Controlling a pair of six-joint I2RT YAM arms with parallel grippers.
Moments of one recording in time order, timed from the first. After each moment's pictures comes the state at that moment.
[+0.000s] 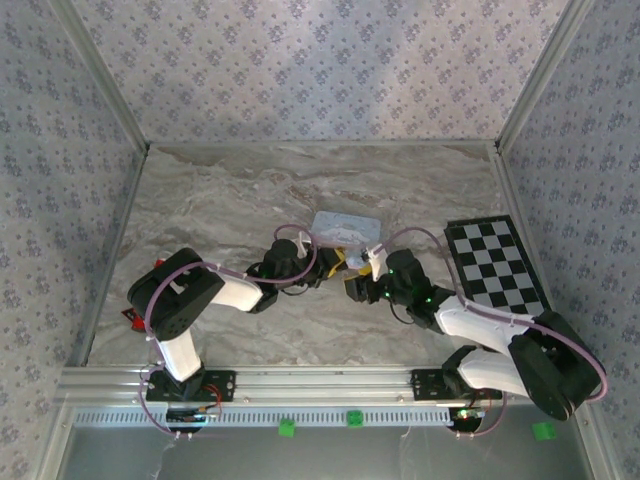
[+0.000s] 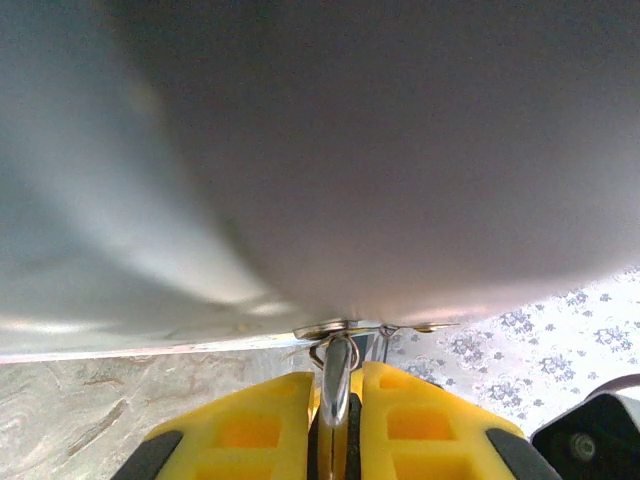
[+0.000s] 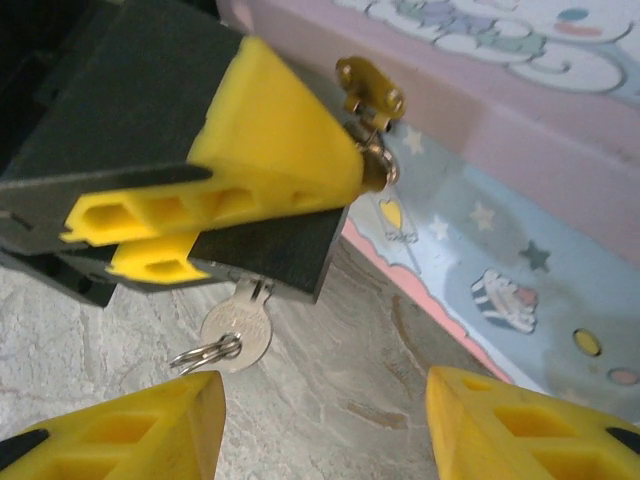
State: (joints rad) left arm -0.81 1.75 0.60 0.86 0.30 -1.51; right arm 0.65 1.18 0.37 0.25 -0.20 0.23
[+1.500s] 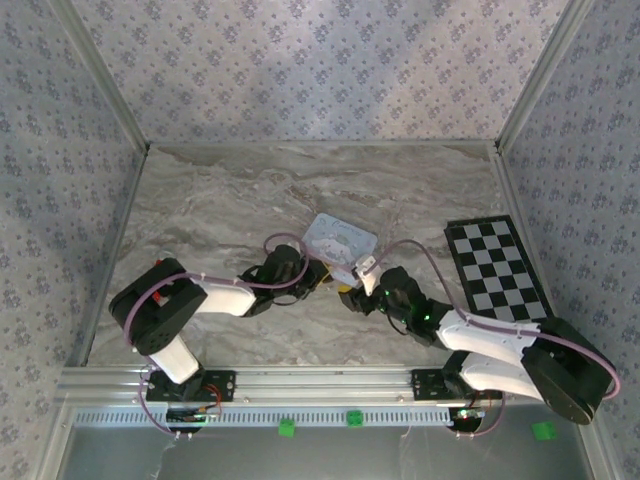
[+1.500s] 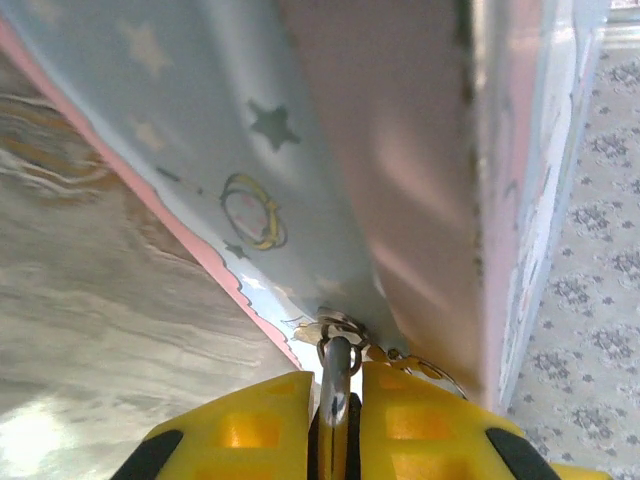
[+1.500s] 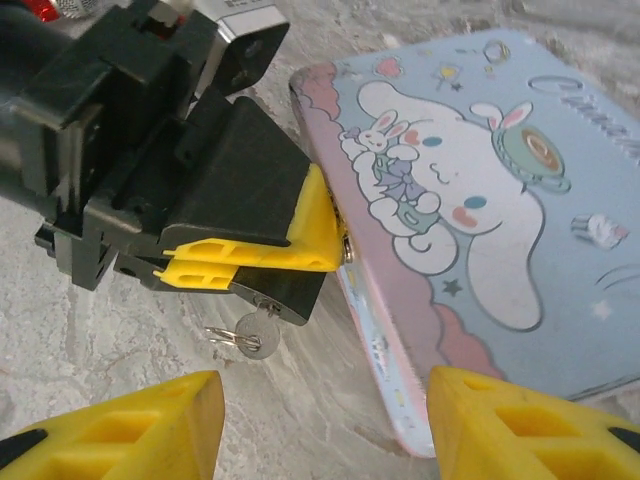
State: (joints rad) left arm -0.83 1.63 0.57 0.50 0.13 -1.47; right arm 0.85 1.11 0.29 0.38 0.04 0.03
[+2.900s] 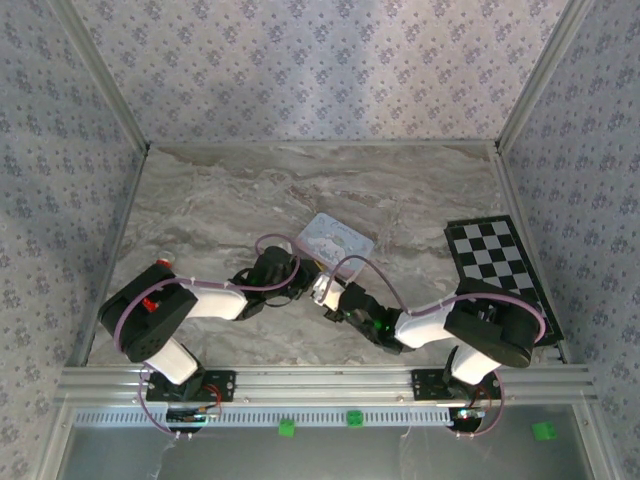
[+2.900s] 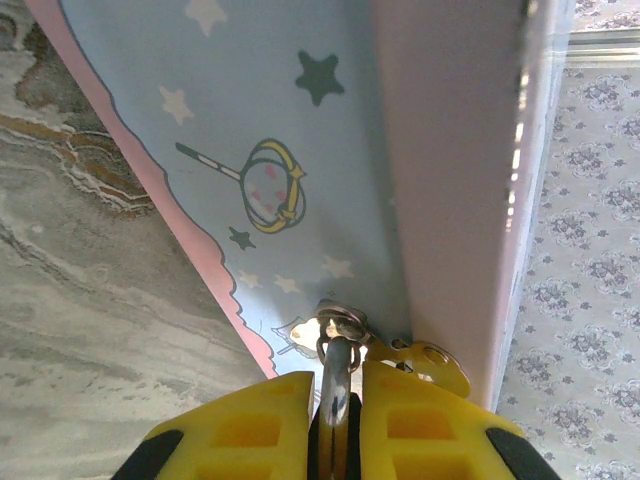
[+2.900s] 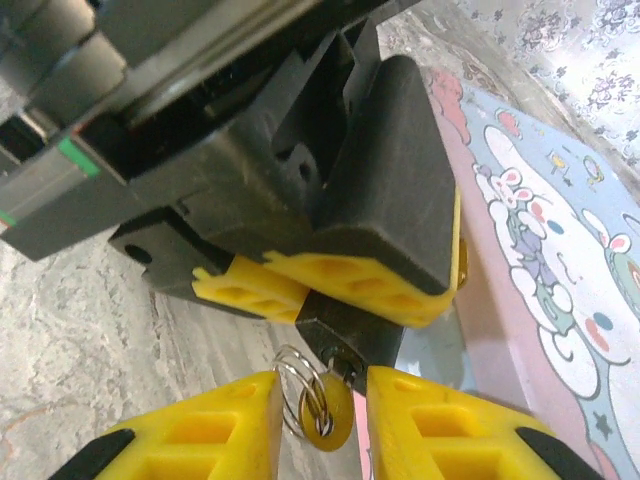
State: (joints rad) left arm -0.80 1.57 0.51 0.54 0.15 -1.47; right arm 1.11 1.56 0.39 0.74 0.41 -0.28
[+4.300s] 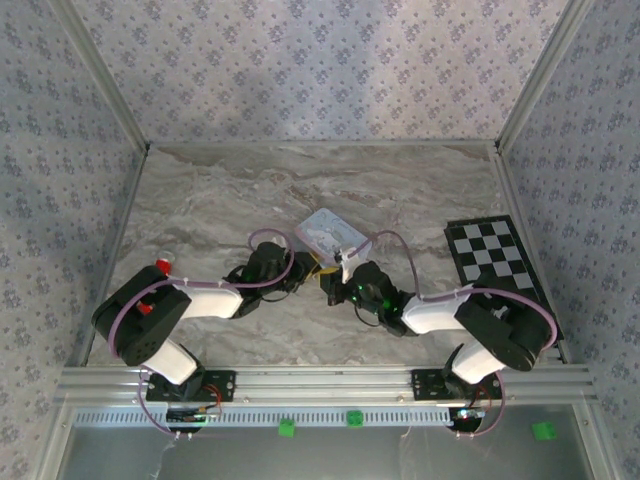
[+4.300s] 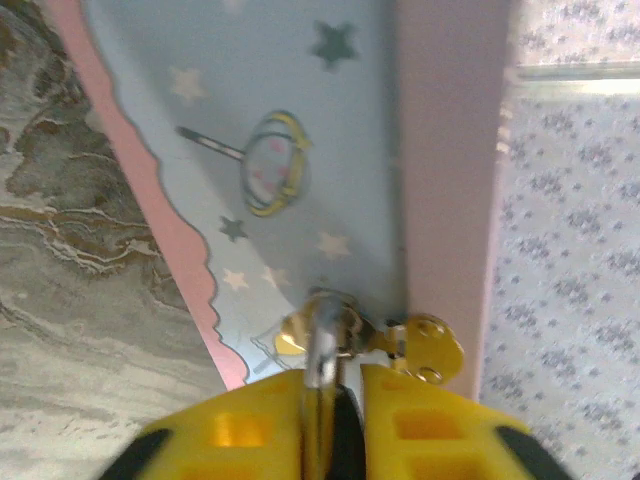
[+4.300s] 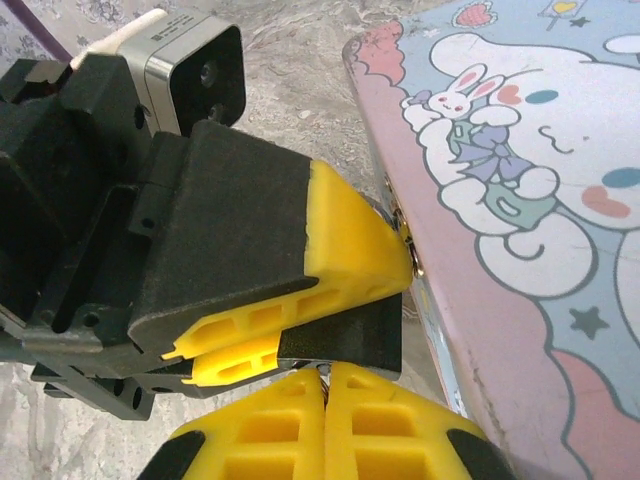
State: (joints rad) left arm -0.76 1.54 0.50 0.56 0.15 -1.45; right arm 0.91 1.50 0.41 0.72 0.03 0.47
